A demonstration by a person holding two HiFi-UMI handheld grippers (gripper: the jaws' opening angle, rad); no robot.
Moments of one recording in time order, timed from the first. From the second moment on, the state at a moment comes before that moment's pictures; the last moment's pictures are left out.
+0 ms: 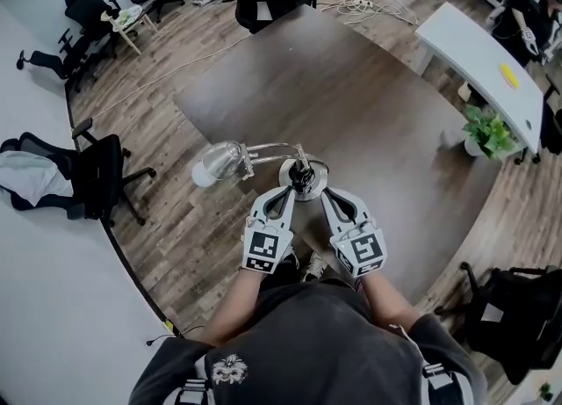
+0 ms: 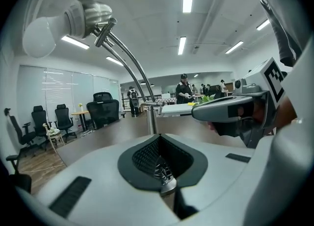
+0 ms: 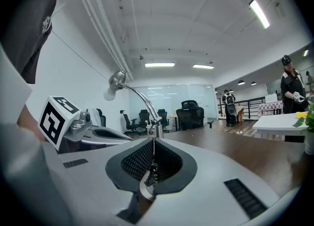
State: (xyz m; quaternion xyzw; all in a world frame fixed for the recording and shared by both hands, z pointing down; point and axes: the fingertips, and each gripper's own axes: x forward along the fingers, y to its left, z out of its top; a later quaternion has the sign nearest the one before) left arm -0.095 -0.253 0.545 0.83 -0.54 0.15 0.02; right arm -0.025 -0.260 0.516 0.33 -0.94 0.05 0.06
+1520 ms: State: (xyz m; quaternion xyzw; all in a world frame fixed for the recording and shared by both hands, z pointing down) left arm -0.060 -0.353 0.558 0.89 -0.44 0.11 0.01; right arm -0.023 -0.341 0.547 0.39 -0.91 0.07 0.08
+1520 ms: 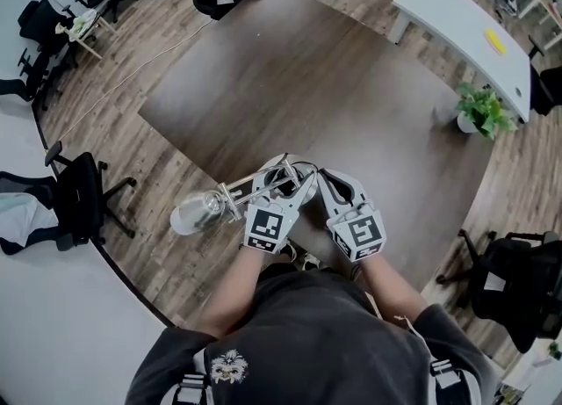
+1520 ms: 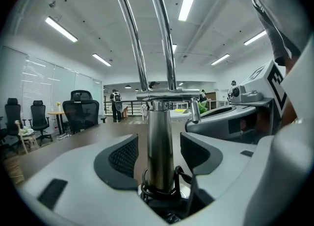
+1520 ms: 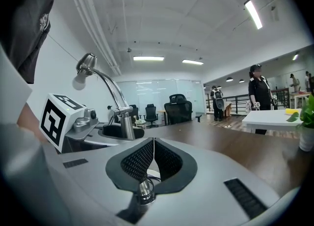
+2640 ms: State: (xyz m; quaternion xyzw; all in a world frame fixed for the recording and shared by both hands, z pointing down) left arm -0.045 -0.369 0.551 0.89 -0.44 0.11 -0.03; right arm 0.000 -0.349 0.557 0.43 -0.90 0.08 0.09
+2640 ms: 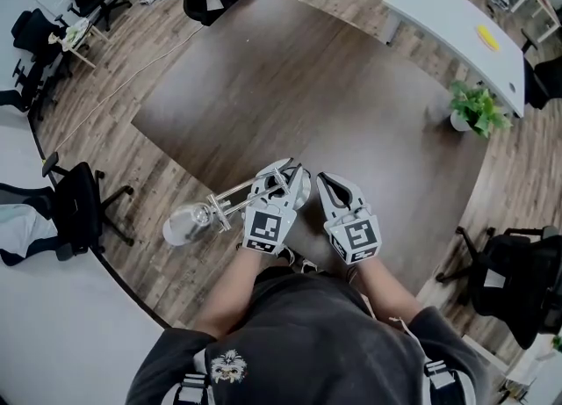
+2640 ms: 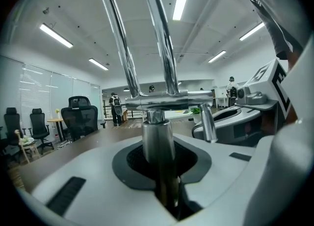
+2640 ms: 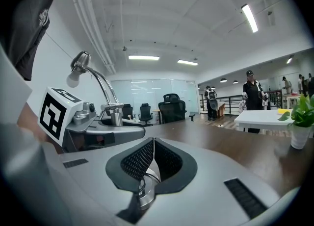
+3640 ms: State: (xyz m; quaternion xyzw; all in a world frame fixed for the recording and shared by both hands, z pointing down) left arm -0.045 -0.368 0.539 0.89 -0.44 0.12 -0.04; right arm 0.004 -0.348 0.553 0.43 -0.90 0.08 0.08
